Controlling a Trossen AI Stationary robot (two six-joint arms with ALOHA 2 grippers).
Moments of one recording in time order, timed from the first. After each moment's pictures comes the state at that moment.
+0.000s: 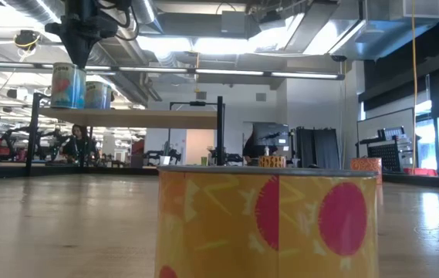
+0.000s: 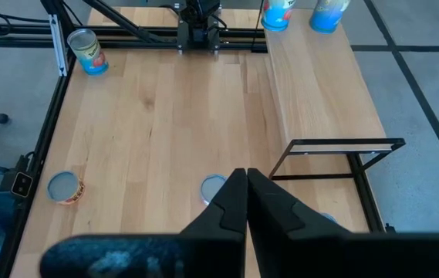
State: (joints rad) left arm 0.81 1.27 1.49 -1.57 -0.20 -0.30; right arm -0.02 1.53 2.36 -1.52 0.05 -0.03
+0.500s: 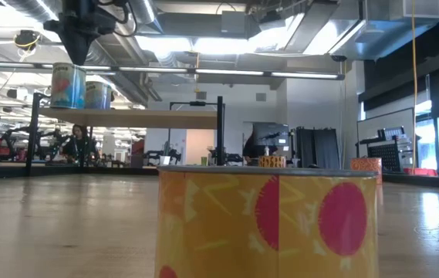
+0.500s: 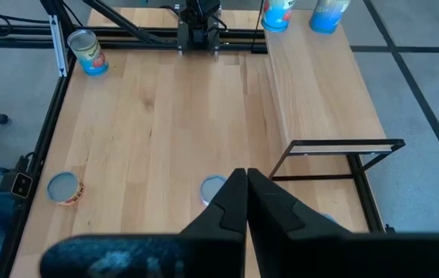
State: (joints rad) left arm 0.81 1.24 1.49 -1.57 -0.21 -0.28; right arm -0.02 1.53 2.36 -1.52 0.05 -0.03
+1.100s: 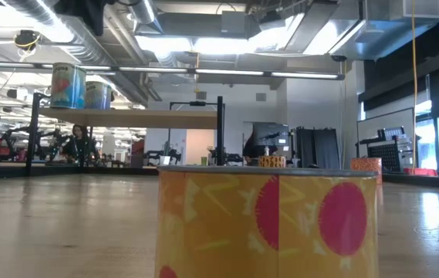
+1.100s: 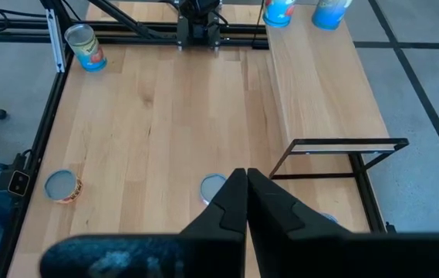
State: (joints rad) left arm 0.67 1.23 1.69 -1.57 -0.02 -0.36; right arm -0.02 1.55 2.36 -1.51 0.05 -0.03
